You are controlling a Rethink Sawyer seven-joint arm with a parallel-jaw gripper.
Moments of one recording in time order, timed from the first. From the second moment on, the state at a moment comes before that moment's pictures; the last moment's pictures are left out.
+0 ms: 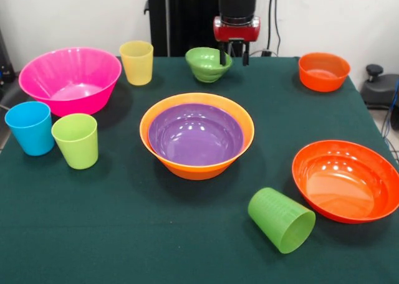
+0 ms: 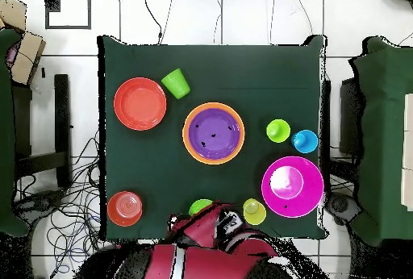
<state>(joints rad) -0.15 -0.45 -0.01 2.11 -0.81 -0.10 2.49</state>
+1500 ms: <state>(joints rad) -0.33 -0.40 0.00 2.10 -0.81 -0.04 2.49</state>
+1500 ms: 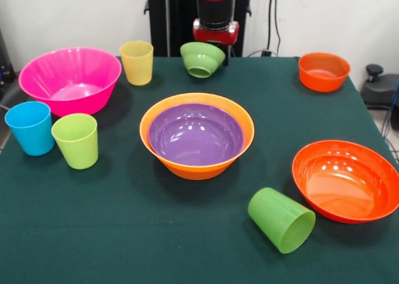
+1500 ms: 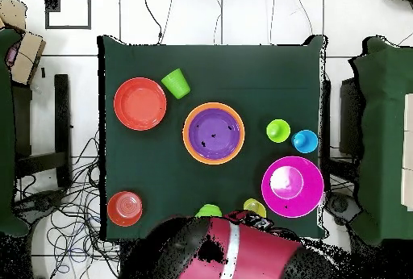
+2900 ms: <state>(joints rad) -0.50 -0.44 0.32 2.03 -0.72 0.32 2.49</state>
